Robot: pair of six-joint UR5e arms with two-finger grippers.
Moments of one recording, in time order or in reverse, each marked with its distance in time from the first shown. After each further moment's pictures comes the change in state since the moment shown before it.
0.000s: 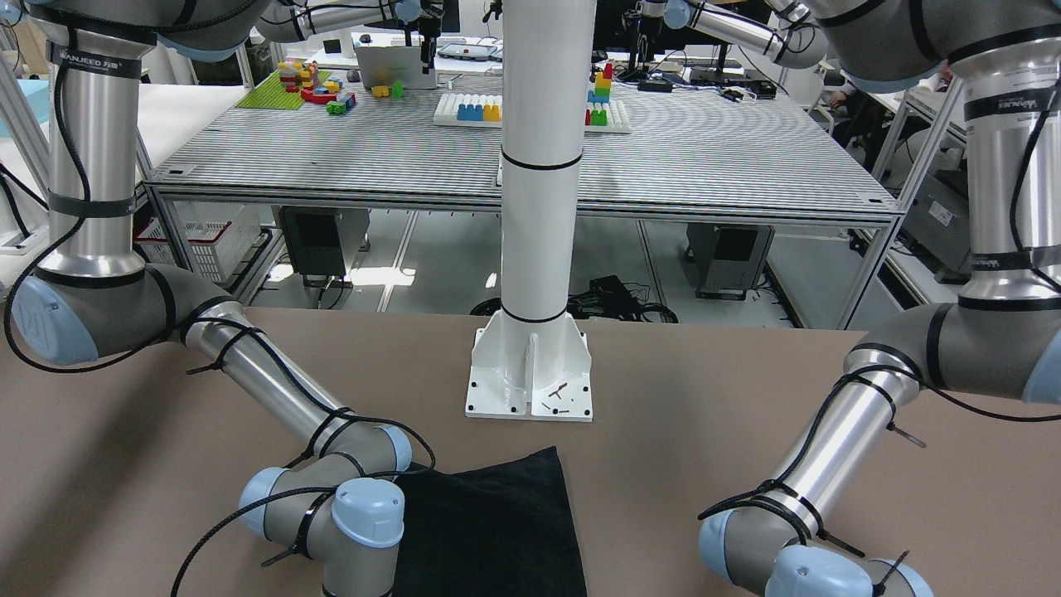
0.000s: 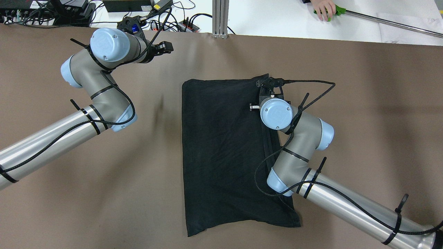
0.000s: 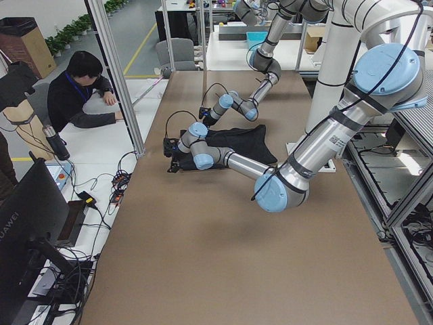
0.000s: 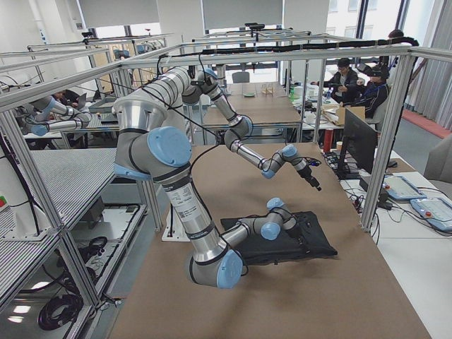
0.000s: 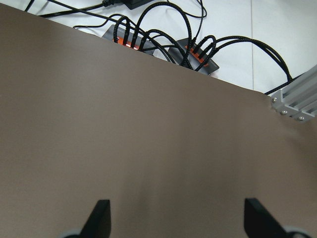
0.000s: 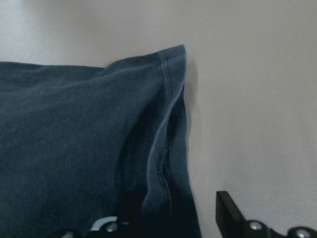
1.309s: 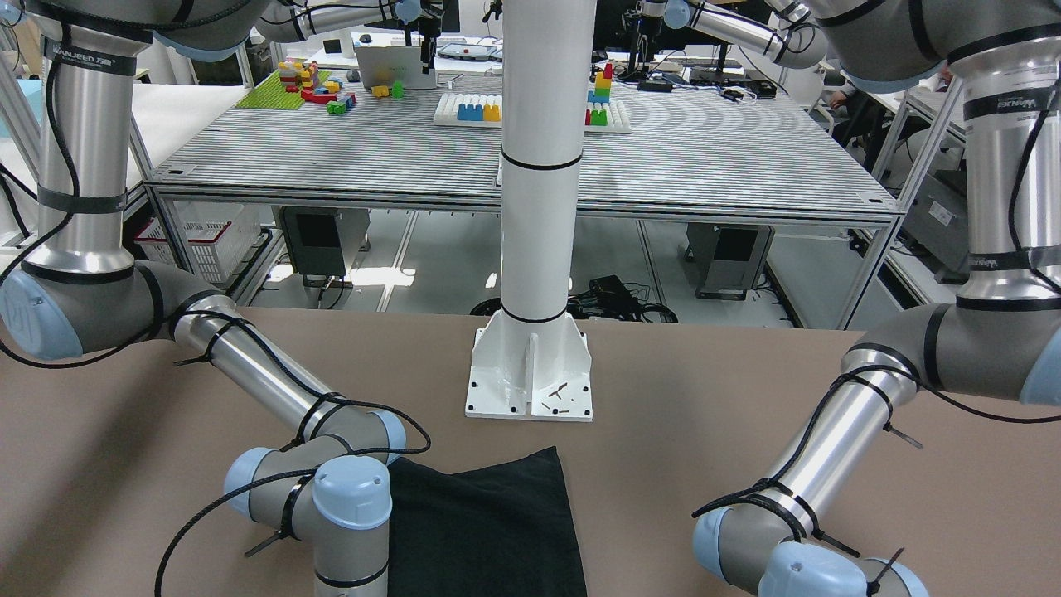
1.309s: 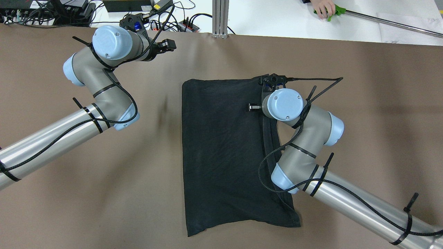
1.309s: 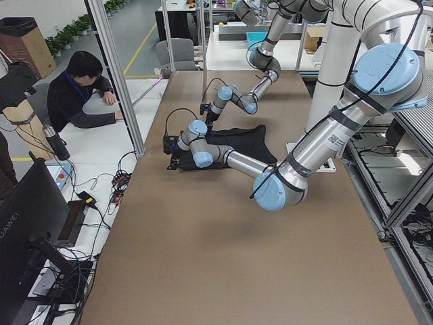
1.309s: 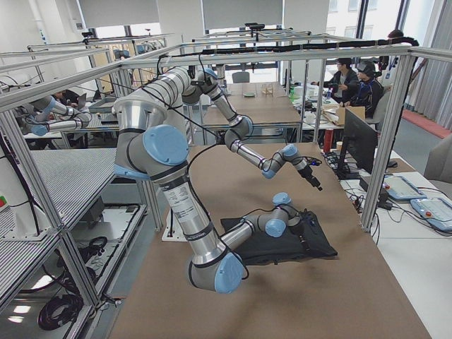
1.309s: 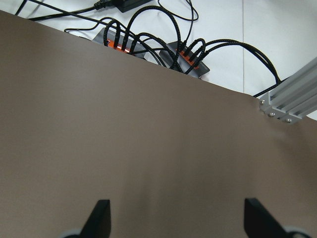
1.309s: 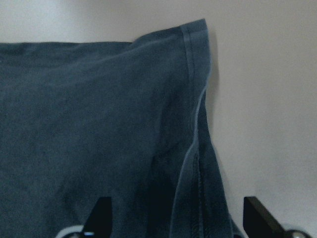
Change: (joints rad) left arm 0.000 -0.015 0.001 0.000 0.002 -0.001; right arm 0.025 -0.026 0.107 -0.059 0.179 0.020
